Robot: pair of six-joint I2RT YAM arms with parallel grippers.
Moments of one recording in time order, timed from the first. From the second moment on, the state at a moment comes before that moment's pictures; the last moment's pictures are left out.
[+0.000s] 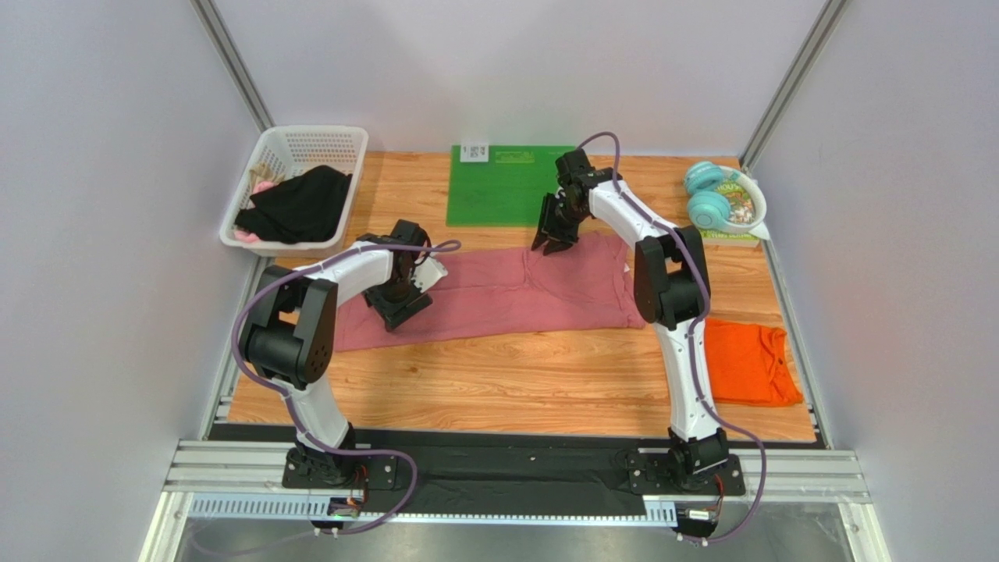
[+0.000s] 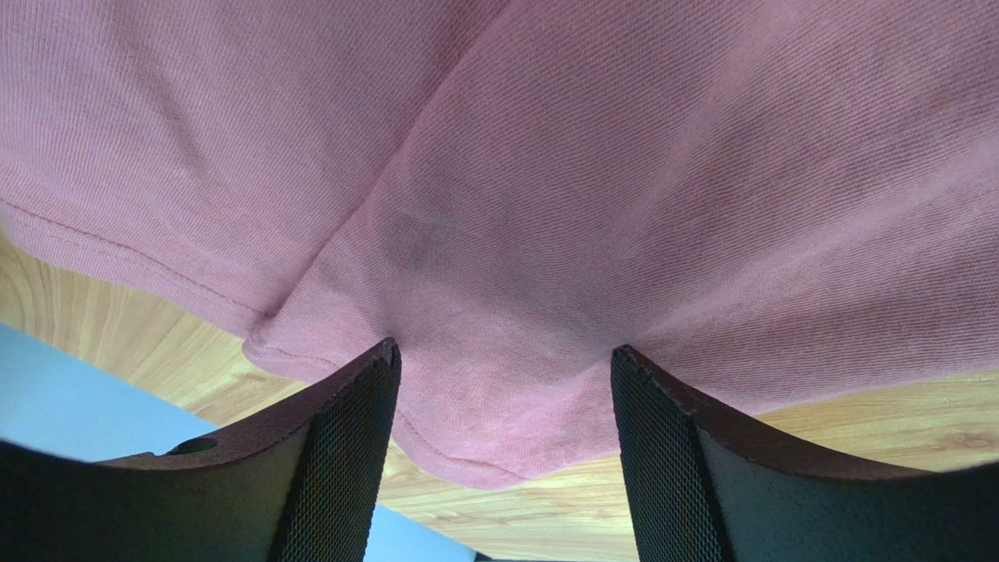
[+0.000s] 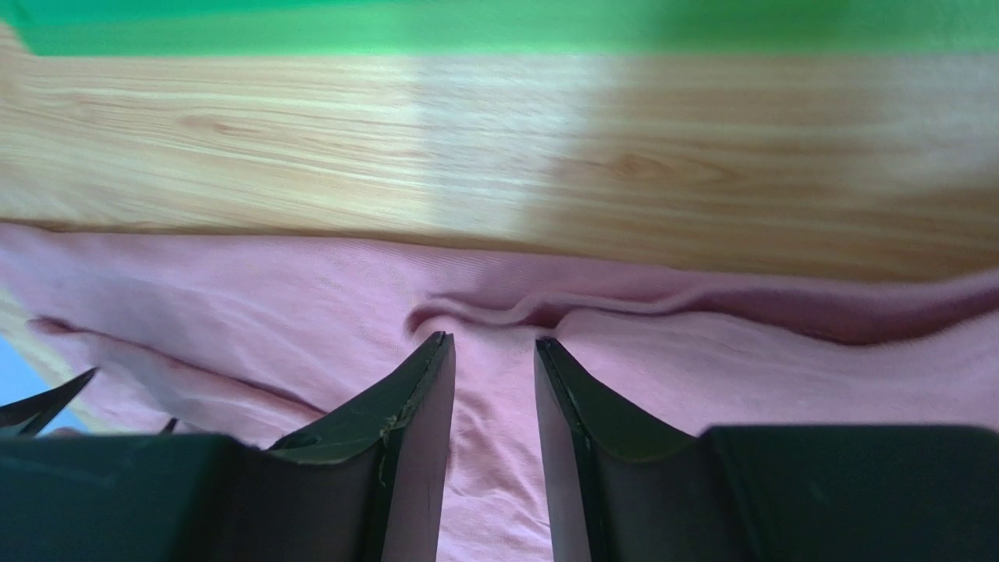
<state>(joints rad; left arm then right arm) -0.31 1.78 1.10 -0.75 -0.22 0.55 0.34 2.37 2.03 -0.82 -0.29 0.56</state>
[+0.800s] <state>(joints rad) -0.31 1.77 1.10 -0.75 -0.22 0.55 0.19 2.06 1.68 -0.65 -0.42 0.63</state>
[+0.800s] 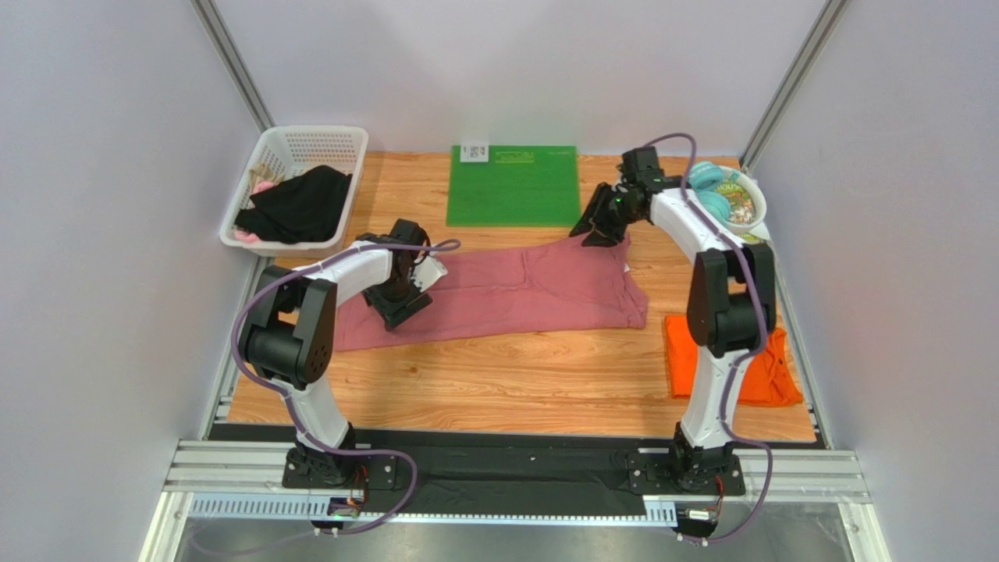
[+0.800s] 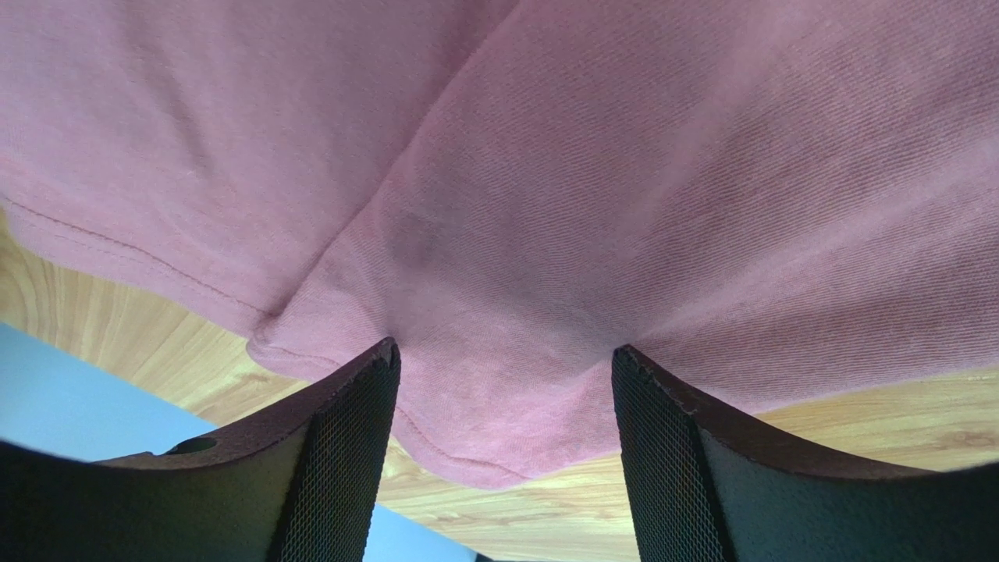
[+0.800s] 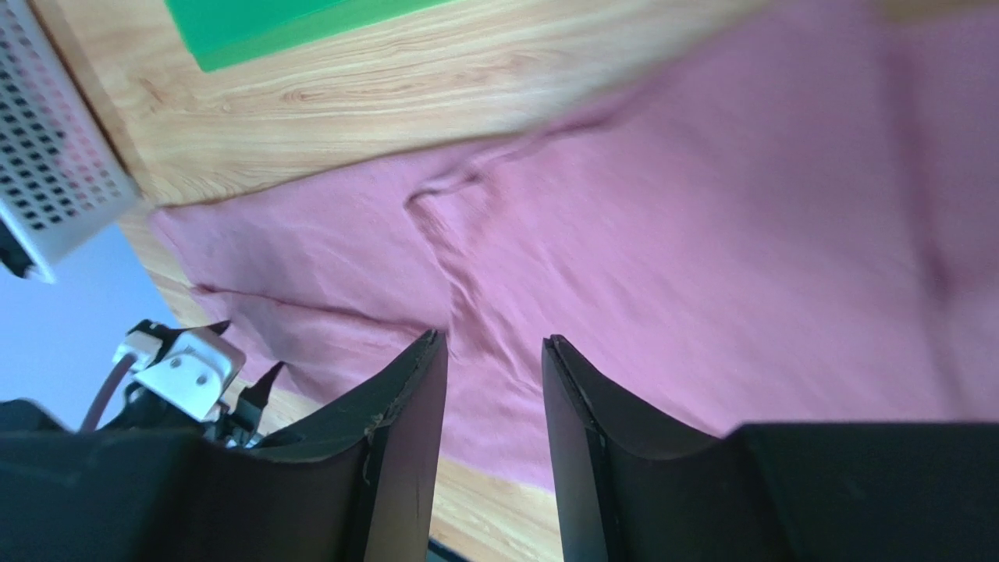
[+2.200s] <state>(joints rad) -0.25 1.80 1.17 -0.60 -0.27 0.61 0.25 1.74 1.35 -0.88 -0.08 0.64</state>
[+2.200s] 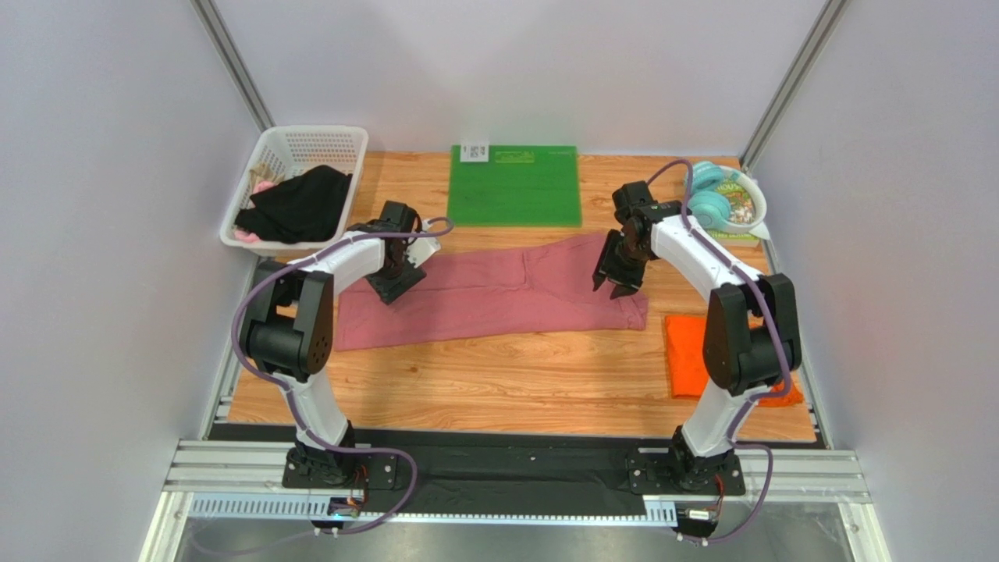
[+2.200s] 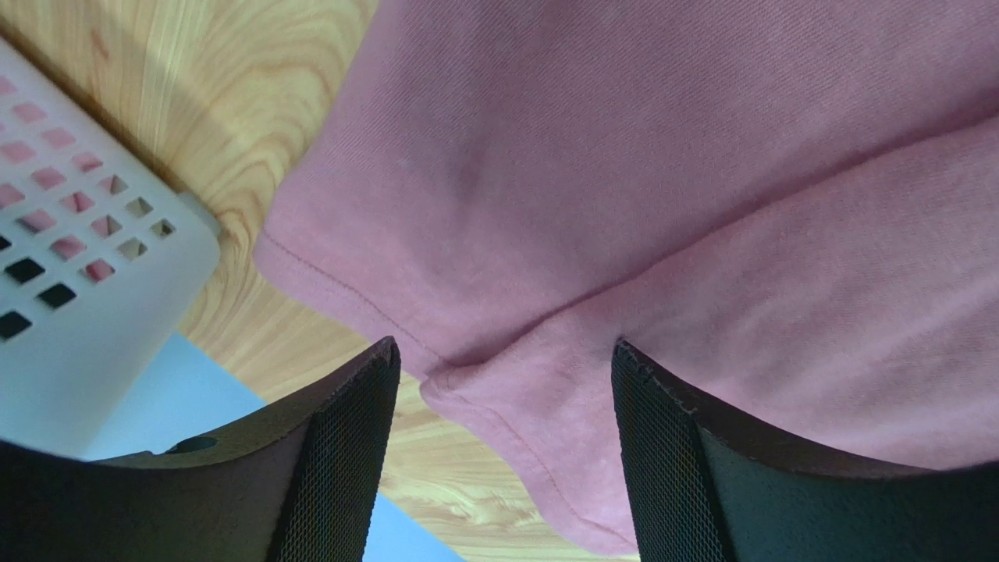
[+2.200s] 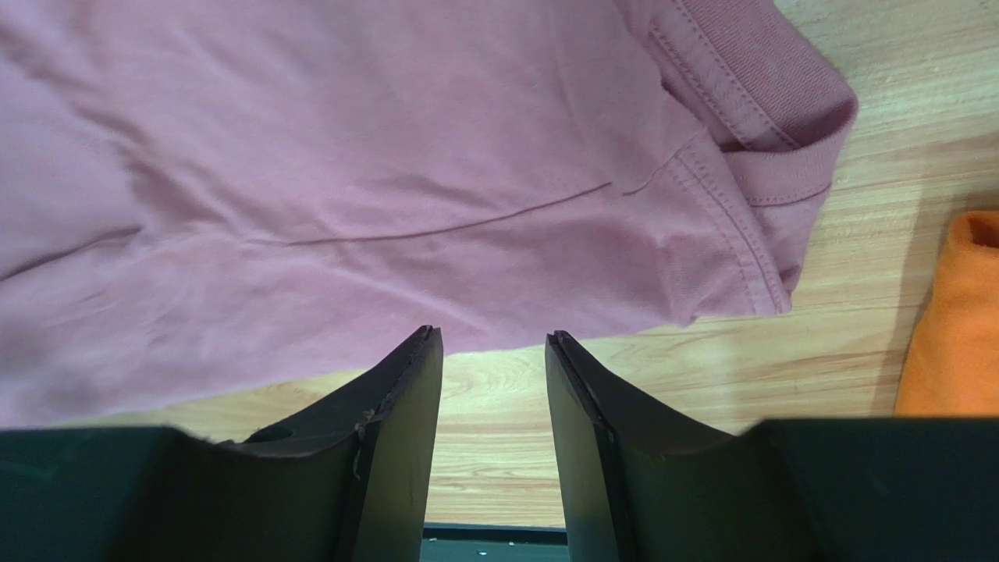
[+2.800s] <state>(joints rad) -0.21 1.86 1.16 -0.48 -0.35 0.78 0.26 1.92 1.35 -0.89 0.00 0.67</state>
